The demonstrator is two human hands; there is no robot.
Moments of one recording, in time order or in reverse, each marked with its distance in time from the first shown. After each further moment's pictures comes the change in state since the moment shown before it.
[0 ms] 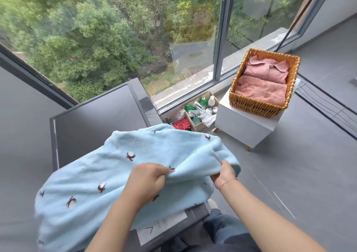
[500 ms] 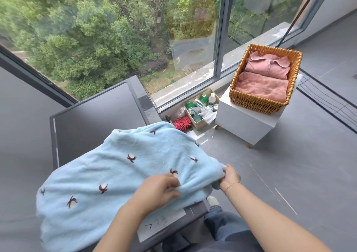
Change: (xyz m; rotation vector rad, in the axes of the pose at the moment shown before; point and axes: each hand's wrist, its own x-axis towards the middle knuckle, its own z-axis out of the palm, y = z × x) left_hand -0.007 0.016 0.021 -0.078 -0.464 -0.083; right_hand 0.042 0.006 -0.032 -0.166 0.053 -0.043
